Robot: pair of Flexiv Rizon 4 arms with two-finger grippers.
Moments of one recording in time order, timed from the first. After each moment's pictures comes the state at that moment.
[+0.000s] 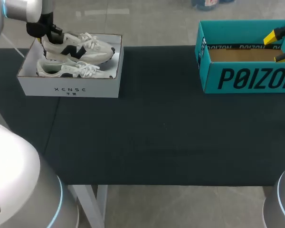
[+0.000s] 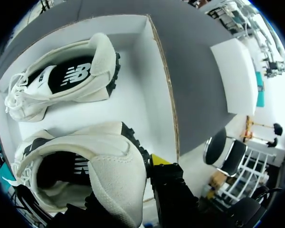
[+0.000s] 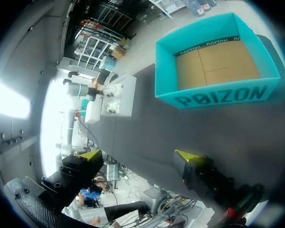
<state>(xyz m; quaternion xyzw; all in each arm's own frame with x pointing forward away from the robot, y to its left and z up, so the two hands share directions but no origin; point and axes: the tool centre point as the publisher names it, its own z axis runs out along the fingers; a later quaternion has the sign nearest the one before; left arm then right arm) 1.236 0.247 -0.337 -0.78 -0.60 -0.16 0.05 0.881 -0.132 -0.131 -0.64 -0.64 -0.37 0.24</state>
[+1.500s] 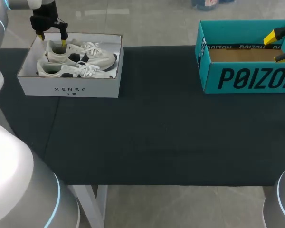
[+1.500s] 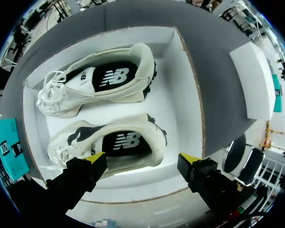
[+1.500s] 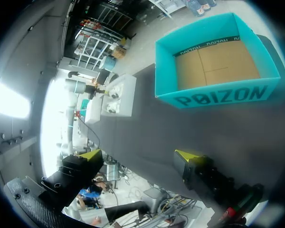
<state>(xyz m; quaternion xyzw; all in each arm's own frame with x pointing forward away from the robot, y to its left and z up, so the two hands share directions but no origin) 1.224 0.201 -0.318 -0.78 -0.63 -0.05 0.00 0.881 -0.132 -0.131 -0.64 -0.64 -0.37 0.24</state>
